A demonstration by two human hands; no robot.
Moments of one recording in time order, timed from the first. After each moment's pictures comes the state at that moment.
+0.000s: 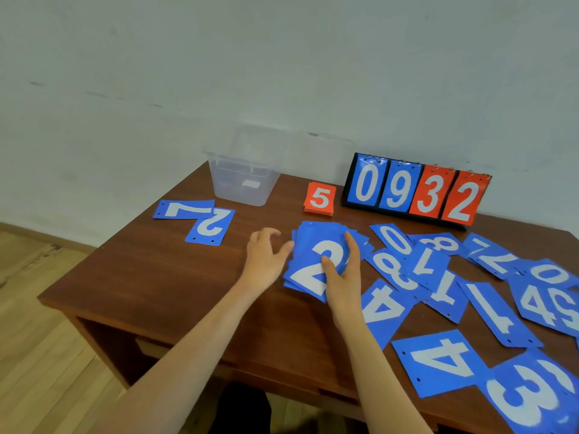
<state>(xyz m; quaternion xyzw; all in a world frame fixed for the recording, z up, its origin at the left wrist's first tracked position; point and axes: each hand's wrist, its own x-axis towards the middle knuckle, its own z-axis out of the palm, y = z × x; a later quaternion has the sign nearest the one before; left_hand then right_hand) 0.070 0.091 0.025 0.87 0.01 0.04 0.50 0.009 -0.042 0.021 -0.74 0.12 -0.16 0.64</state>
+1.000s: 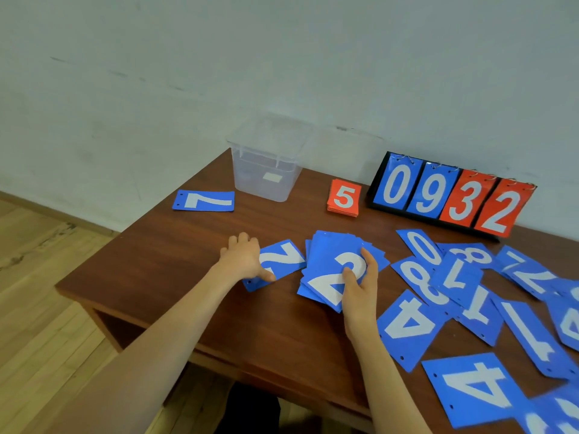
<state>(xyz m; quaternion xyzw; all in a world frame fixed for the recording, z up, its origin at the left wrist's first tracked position) 0.113 0.167 0.014 0.98 -0.01 -0.16 0.10 0.031 -0.026 0.001 -0.73 0.21 -0.13 0.63</state>
